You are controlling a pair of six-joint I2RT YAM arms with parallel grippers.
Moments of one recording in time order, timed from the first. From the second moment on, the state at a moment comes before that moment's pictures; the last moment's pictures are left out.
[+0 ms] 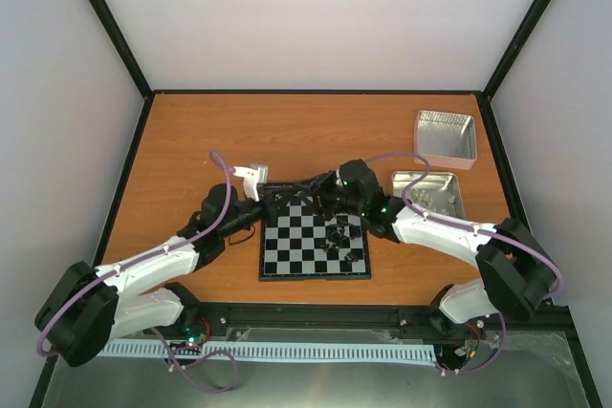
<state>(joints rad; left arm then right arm) -0.64 1.09 0.39 0.49 0.28 -0.60 0.80 1.42 0.78 0.23 -0.26 1.71</state>
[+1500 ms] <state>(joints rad) -0.53 1.67 1.16 -0.73 0.07 -0.28 0.71 1.04 0.75 -0.42 0.26 0.89</state>
